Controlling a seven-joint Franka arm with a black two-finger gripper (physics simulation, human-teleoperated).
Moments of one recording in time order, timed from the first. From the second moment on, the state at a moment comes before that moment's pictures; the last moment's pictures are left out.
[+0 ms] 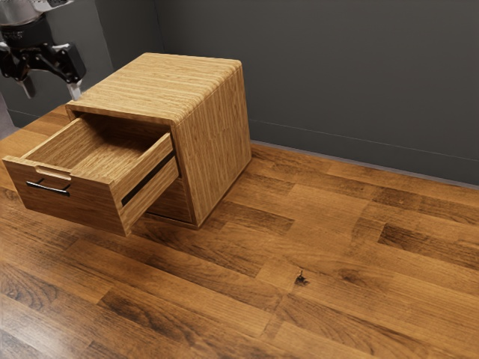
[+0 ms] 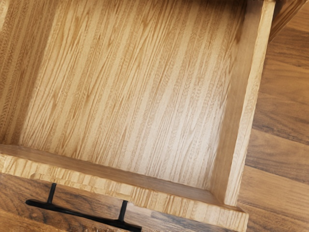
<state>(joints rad) -0.17 -0.29 0.26 -1.67 0.15 1.50 -0.21</state>
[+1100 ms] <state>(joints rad) 0.11 -0.88 0.08 -2.49 0.24 1.70 -0.37</state>
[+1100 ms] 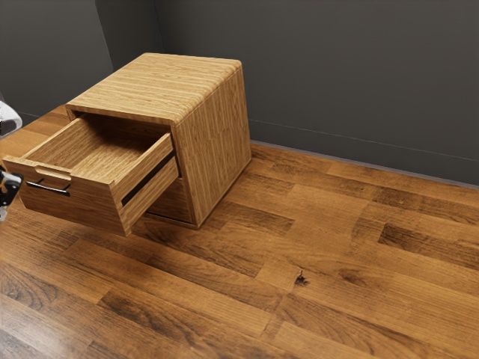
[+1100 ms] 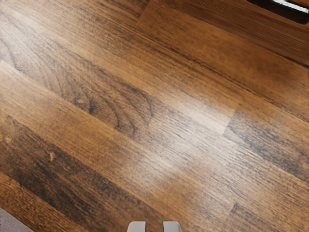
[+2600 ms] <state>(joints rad) 0.14 -0.59 0.10 -2.50 0.30 2.18 -0.01</state>
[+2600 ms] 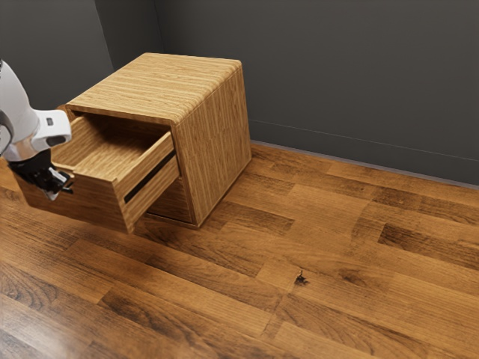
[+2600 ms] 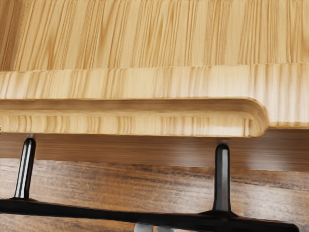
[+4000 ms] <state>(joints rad) 0.11 -0.06 0.09 -2.00 0.26 2.21 0.07</state>
